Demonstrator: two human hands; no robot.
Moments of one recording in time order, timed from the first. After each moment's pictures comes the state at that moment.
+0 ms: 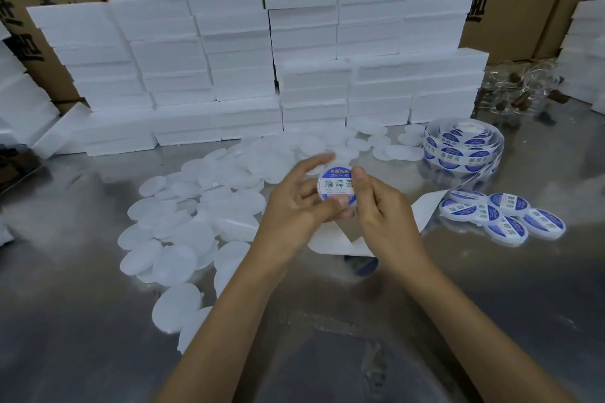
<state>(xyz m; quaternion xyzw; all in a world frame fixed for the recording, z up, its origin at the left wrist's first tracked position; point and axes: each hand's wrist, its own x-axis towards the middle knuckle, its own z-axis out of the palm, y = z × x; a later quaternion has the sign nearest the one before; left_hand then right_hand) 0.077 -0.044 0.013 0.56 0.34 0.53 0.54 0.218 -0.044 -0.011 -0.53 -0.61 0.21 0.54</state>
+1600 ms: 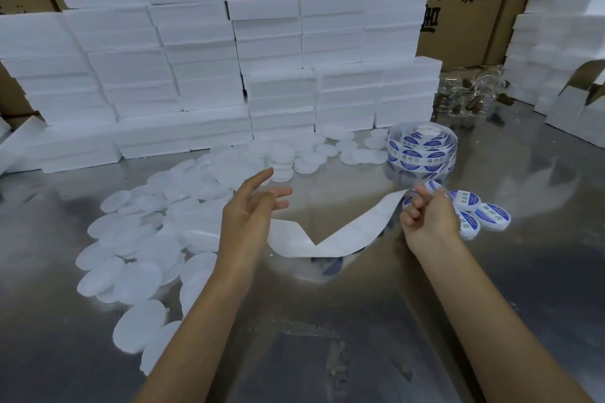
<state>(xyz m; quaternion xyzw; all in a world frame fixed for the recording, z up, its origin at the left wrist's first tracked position) 0.079 -0.037 0.003 0.54 0.49 0.55 0.41 0.320 -0.022 -0.022 -0.44 -0.02 0.48 0.76</state>
